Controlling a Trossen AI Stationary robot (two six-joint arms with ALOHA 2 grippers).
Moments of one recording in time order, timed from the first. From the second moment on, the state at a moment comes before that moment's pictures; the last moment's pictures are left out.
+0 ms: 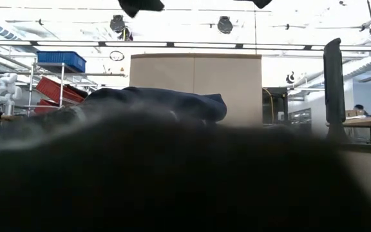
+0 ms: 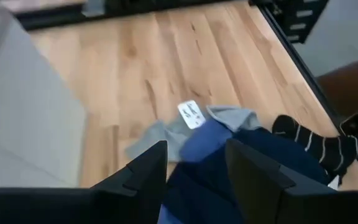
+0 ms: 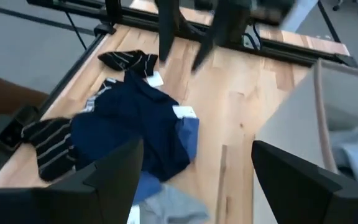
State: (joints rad) left arm -0.30 1.36 1.08 -0.34 -0.10 -0.02; right arm 0.23 1.23 1.10 -0.41 0.08 -0.07
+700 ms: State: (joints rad) left arm -0.16 1.67 1.08 -0.41 0.12 -0.10; right arm 0.23 1.34 1.10 -0.36 0.08 -0.09
